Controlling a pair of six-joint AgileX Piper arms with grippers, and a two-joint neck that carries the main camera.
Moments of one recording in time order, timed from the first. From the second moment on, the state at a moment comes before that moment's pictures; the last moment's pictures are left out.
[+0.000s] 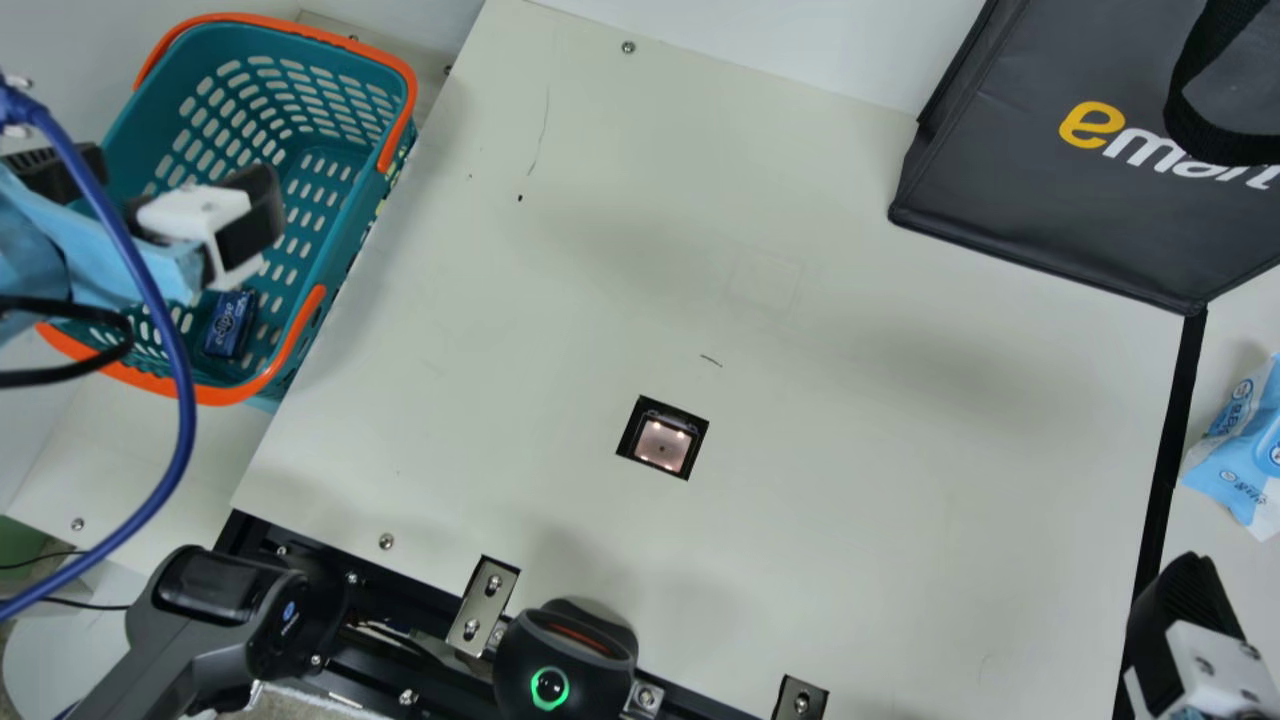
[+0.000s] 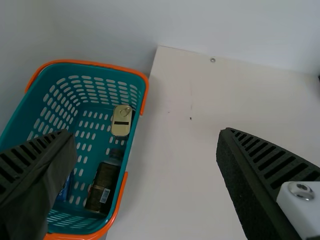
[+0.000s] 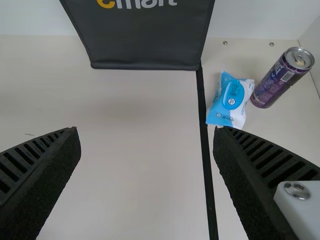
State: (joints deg) left arm 7.5 47.0 -69.7 0.0 67.9 -5.1; right arm 0.7 42.7 -69.8 -0.8 69.6 0.0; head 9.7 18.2
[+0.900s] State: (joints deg) left arm 43.8 61.8 -69.5 -16.3 62.1 23.0; right arm 0.7 42.7 -69.8 -0.8 69.6 0.0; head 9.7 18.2
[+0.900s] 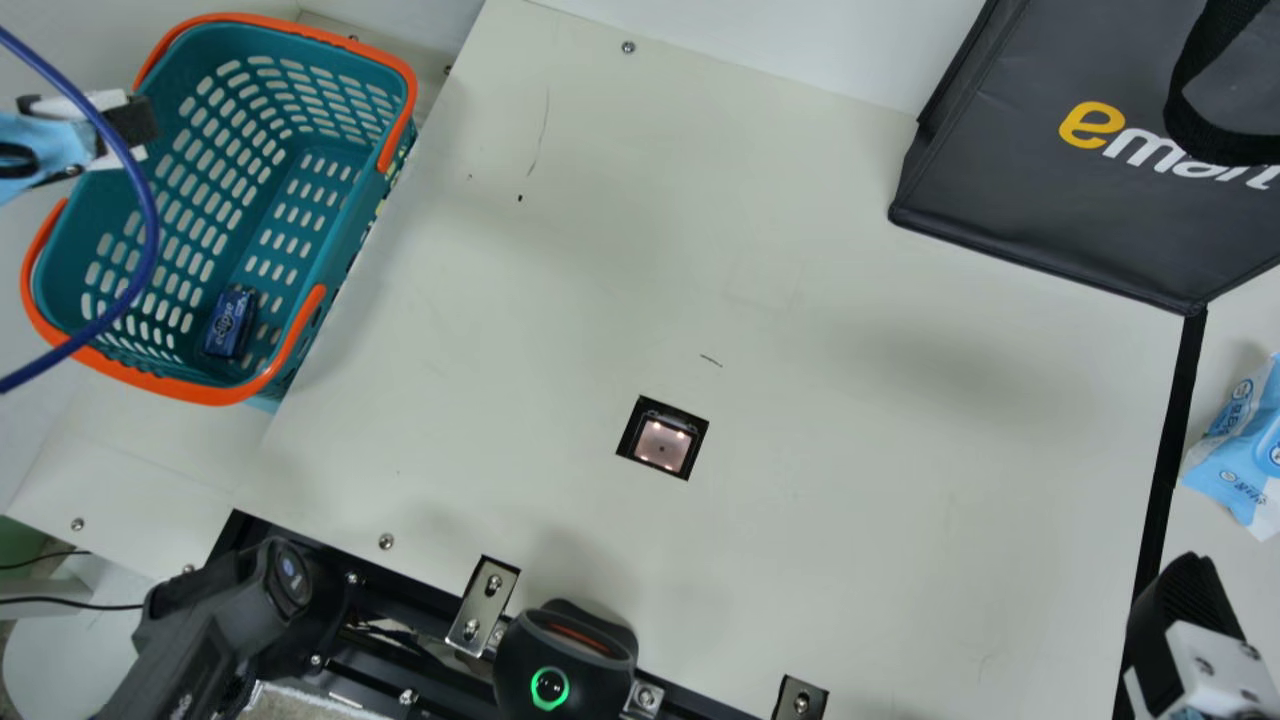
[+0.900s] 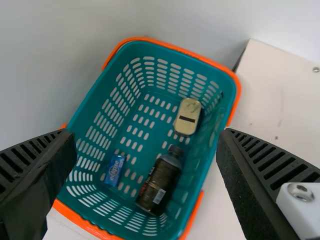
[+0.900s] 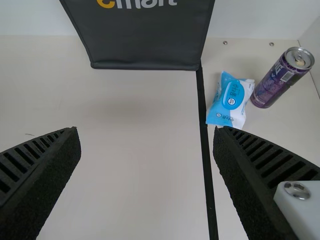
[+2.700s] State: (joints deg) left arm 36.0 107.1 -65.8 -18.1 41.6 45.3; right arm 0.7 42.7 -69.8 -0.8 69.6 0.0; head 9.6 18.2
